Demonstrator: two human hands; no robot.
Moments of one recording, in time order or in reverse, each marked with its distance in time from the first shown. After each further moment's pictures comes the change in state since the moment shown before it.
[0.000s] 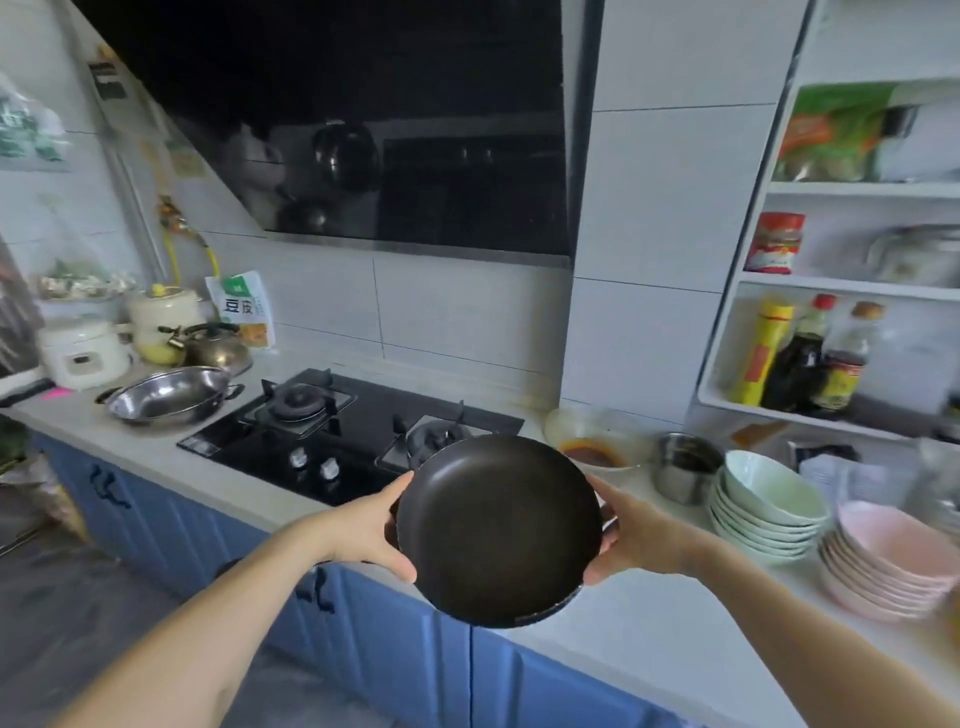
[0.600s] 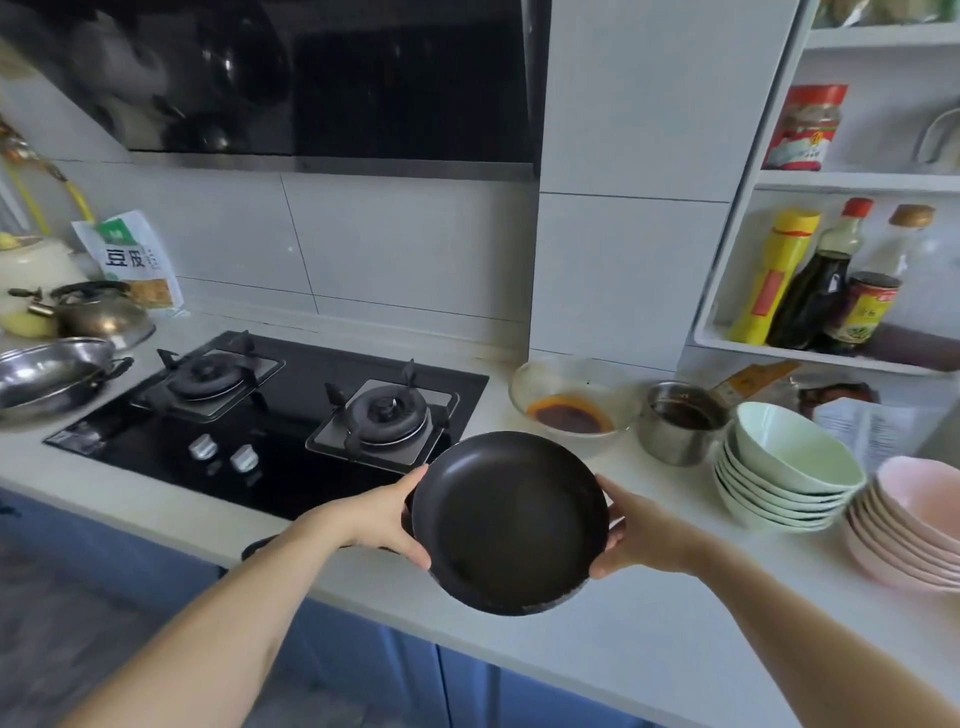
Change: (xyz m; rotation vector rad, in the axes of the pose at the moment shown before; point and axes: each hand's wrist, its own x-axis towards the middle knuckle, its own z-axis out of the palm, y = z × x) left_hand 0.195 -0.004 0.037 0.035 -0.182 -0.033; right_hand 0.081 0.144 -0.008 0.027 0.034 0.213
